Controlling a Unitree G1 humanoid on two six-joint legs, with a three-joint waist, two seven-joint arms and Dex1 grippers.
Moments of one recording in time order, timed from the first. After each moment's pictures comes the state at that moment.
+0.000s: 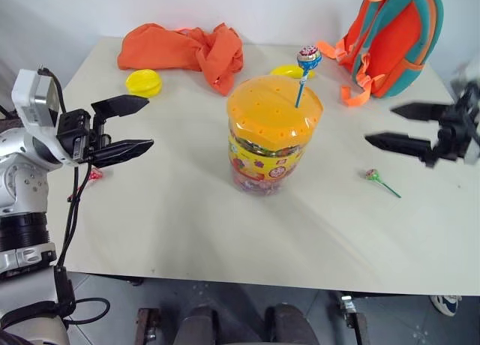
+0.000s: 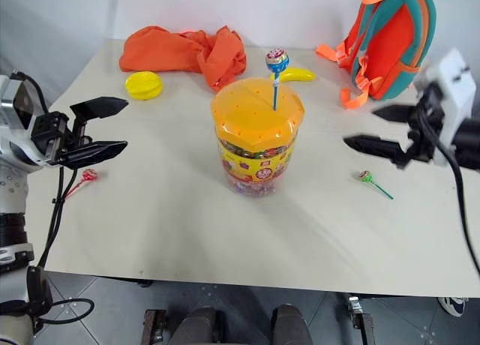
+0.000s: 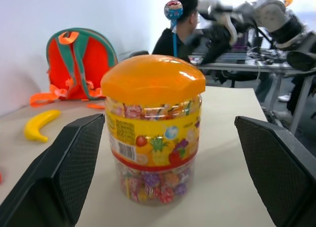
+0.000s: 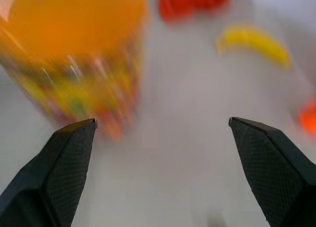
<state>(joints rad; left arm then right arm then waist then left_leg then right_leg) -0.72 0.79 0.32 0.29 -0.70 0.36 -1.43 -0.75 -1.01 -0.33 -0.30 0.76 1.11 0.87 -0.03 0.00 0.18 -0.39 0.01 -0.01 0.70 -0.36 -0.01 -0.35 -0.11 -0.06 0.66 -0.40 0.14</state>
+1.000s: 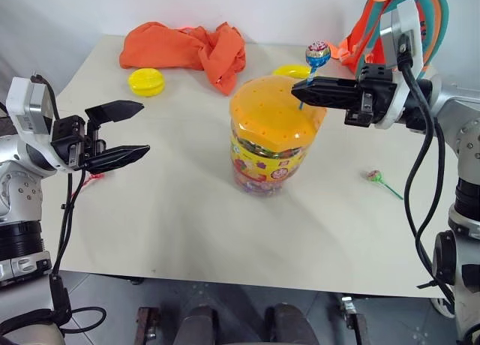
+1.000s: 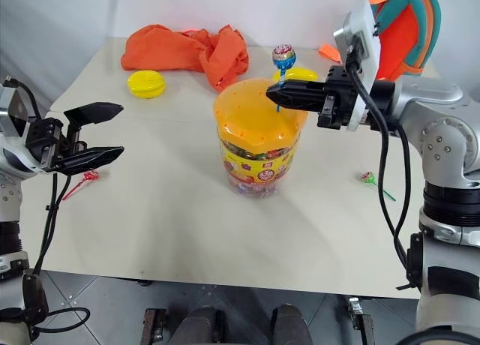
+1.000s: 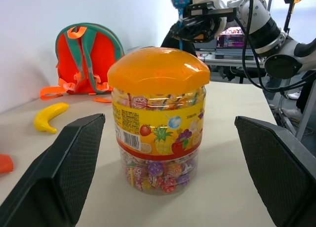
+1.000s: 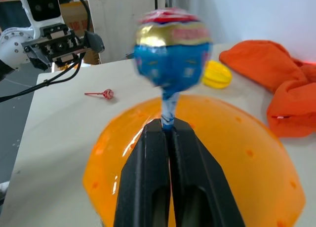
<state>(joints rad) -0.63 0.80 0.37 0.21 -0.71 0.36 -1.39 -1.01 -0.75 -0.09 -0.12 0.77 0.94 0.94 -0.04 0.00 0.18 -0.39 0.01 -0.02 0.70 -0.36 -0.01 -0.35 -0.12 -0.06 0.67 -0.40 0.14</state>
